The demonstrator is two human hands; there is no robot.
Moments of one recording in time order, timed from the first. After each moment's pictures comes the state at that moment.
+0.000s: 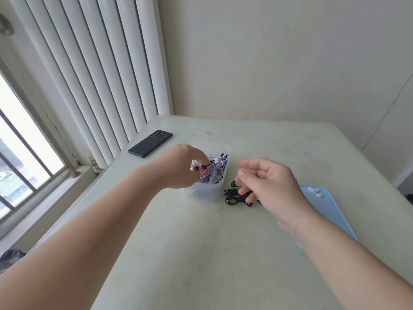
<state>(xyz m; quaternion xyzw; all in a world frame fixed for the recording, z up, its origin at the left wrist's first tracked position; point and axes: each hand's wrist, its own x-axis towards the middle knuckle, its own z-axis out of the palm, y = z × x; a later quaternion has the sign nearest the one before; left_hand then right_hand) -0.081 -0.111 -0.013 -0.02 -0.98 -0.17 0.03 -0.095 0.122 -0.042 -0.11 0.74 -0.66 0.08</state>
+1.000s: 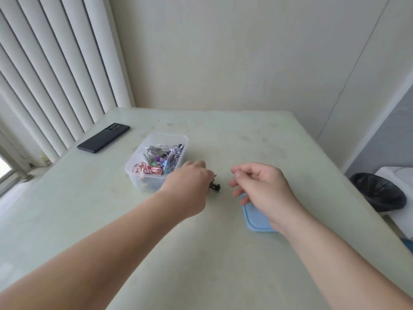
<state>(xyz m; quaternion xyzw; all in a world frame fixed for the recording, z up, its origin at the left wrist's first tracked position) -0.087 0.016 -0.065 -0.08 -1.00 -0.01 0.02 -0.092 0.198 -0.059 -0.03 0.77 -0.63 0.06</state>
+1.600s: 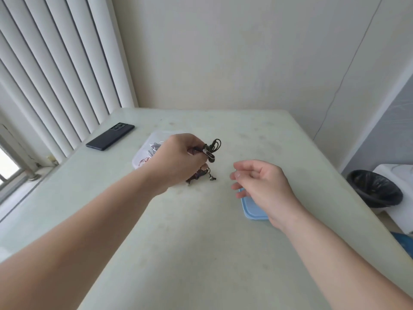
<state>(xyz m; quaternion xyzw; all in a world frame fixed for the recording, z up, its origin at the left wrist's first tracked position) -0.053 0.010 -0.004 0.06 -0.87 -0.50 0.05 -0.070 0.209 -0.057 -0.02 0.75 -0.66 0.06</state>
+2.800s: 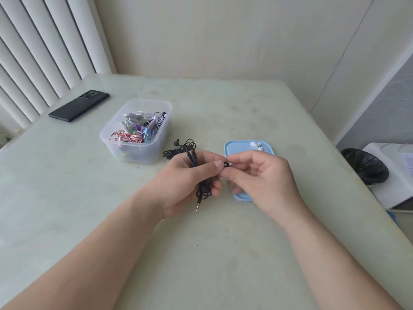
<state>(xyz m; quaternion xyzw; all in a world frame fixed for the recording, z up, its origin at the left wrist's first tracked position) -0.052 0.047 -0.098 -0.01 -0.60 -0.79 -0.13 -0.062 0.232 -0.085 -0.07 0.75 -0.65 0.03</state>
